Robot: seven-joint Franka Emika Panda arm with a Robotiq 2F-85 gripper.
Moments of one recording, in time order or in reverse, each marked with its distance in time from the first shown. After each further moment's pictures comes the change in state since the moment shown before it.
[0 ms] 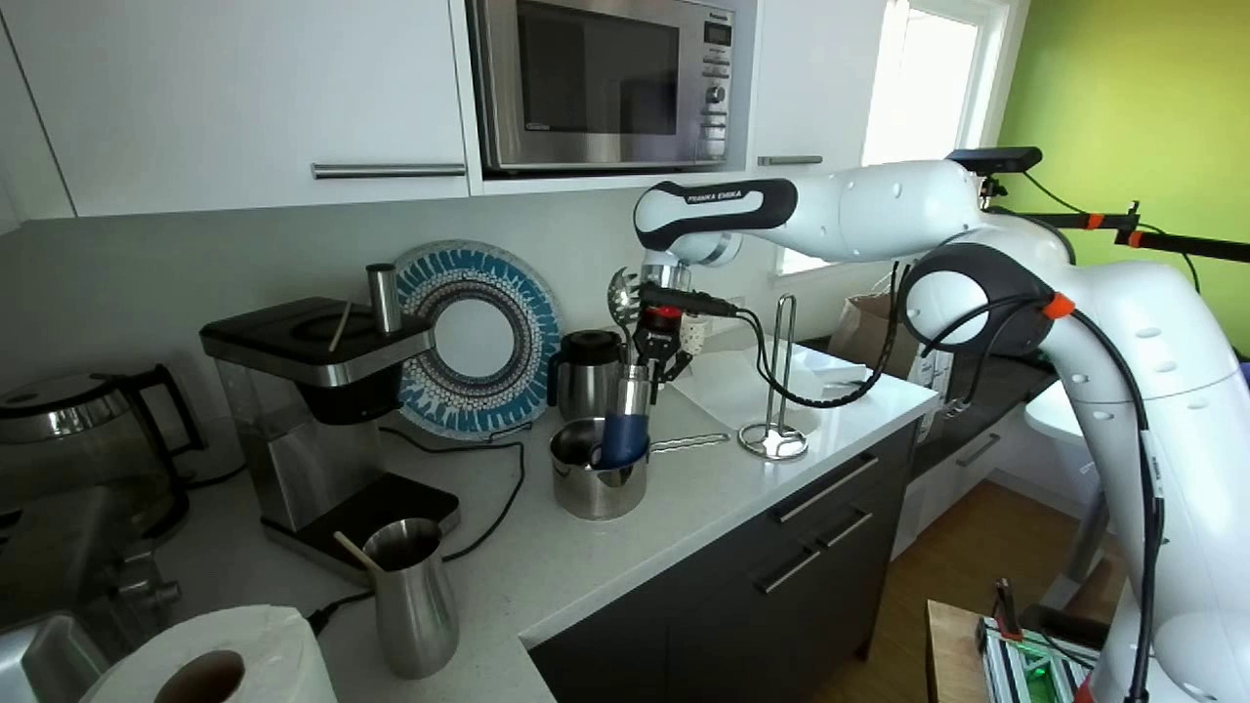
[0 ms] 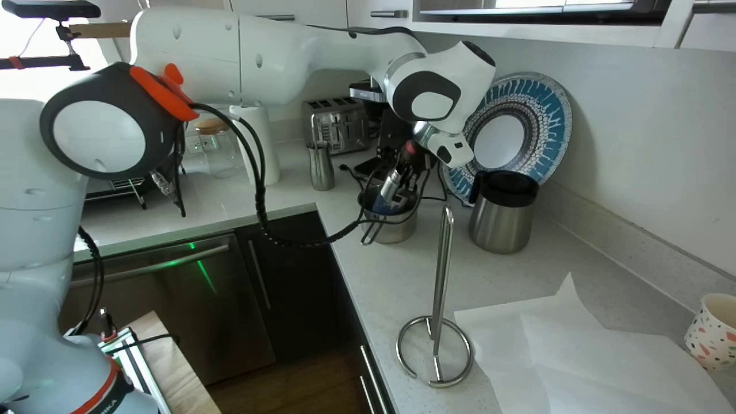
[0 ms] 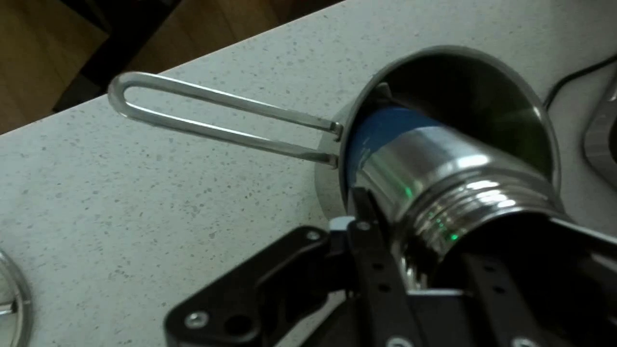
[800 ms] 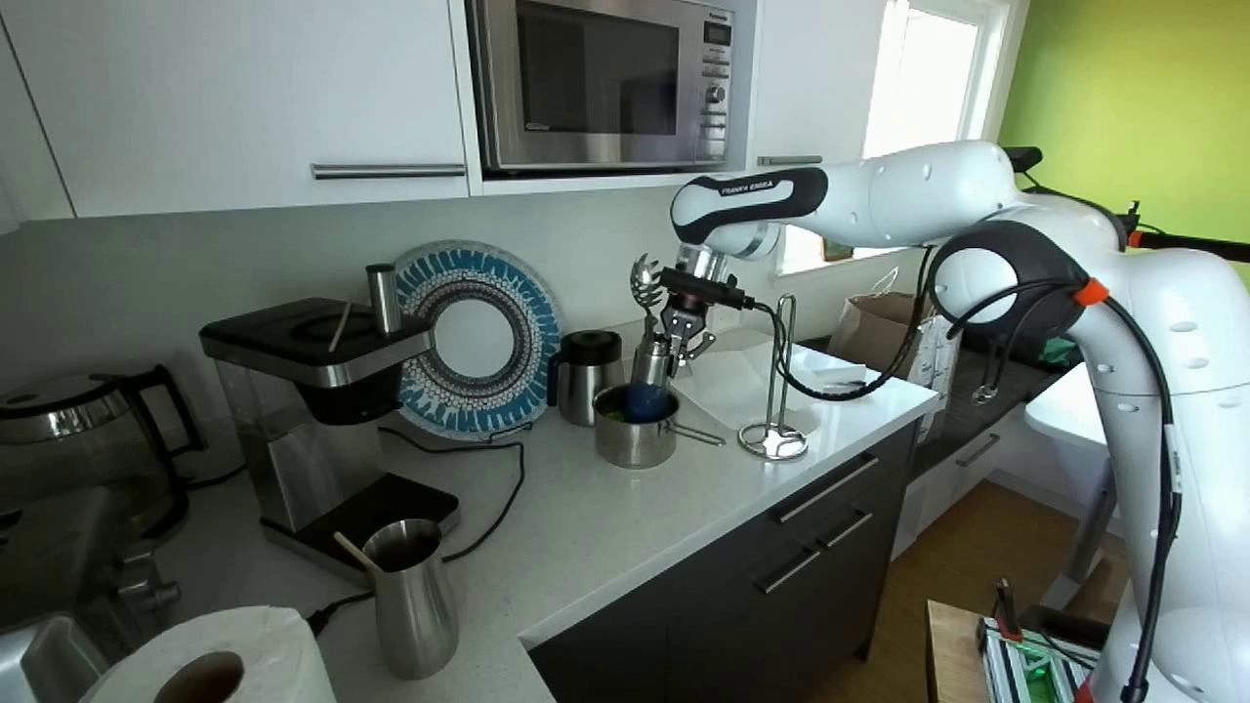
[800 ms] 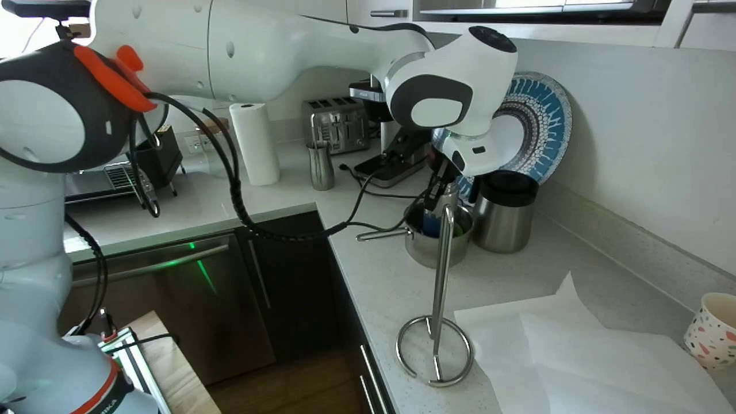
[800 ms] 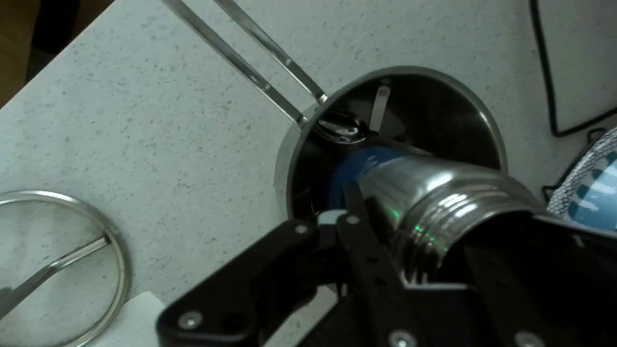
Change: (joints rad) arm -0.045 -0.098 -0.059 -0.145 0.023 0.257 0.182
